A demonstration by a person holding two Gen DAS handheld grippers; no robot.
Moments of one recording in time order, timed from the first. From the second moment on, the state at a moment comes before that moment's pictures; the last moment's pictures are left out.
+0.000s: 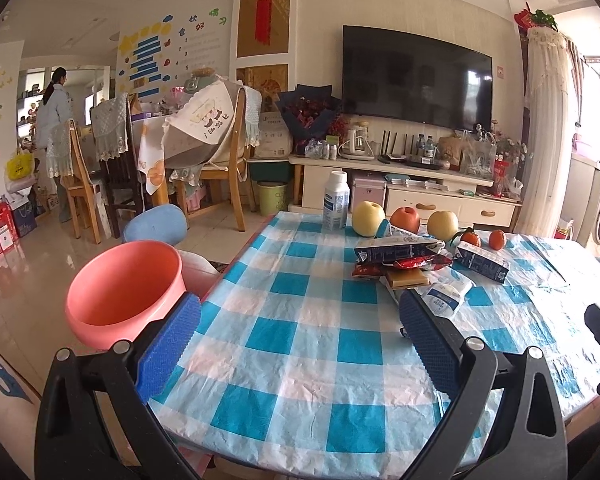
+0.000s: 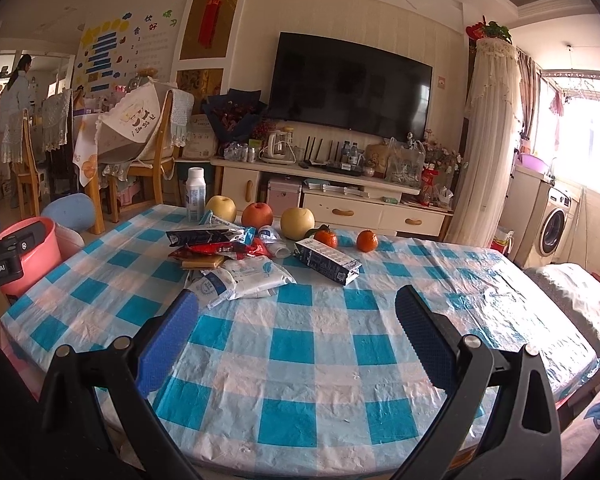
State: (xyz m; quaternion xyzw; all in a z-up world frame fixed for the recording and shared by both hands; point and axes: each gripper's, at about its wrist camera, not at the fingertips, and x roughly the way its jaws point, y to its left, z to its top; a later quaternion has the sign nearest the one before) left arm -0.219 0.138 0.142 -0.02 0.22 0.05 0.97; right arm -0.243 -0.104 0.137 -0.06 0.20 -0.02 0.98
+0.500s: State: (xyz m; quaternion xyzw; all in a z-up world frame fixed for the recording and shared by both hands) left arm -0.218 0.134 0.135 -0.01 0.23 0.05 0.97; right arm -0.236 -0.108 0.131 -0.05 0.21 0.01 0.98
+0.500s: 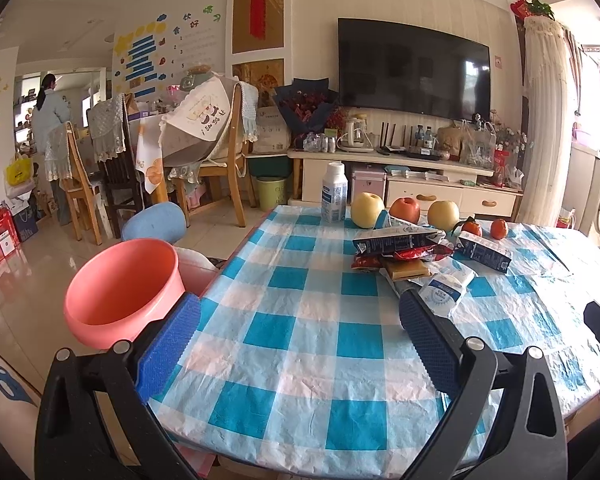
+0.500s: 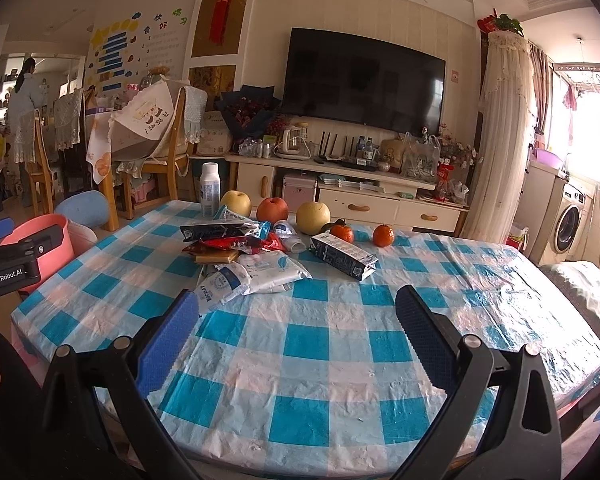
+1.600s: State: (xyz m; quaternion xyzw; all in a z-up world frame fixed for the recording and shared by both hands) left arm -0.120 0.040 0.077 0.13 0.36 -0.18 0.91; right arm -0.114 -0.189 0.077 0.12 0.36 0.05 0.92
